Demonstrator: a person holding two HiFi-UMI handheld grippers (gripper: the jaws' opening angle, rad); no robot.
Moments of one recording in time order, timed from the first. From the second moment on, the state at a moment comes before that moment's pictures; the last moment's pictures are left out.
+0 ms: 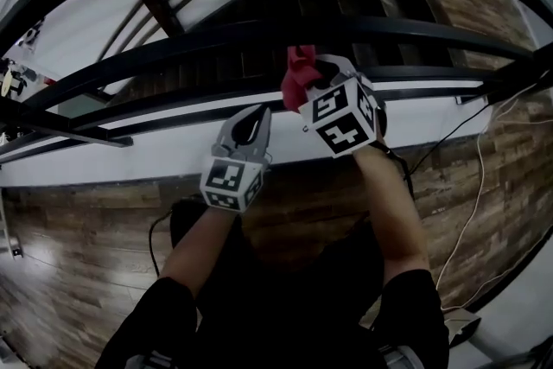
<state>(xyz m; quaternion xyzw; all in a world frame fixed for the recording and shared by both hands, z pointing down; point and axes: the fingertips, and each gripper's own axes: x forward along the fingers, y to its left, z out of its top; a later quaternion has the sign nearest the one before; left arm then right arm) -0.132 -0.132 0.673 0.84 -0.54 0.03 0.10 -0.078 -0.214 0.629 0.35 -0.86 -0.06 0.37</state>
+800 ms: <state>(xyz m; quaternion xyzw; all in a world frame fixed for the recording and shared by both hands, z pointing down) 0.005 -0.160 0.652 0.80 -0.59 -0.02 0.08 0.034 -0.248 0.633 0.28 -0.88 -0.10 0.36</state>
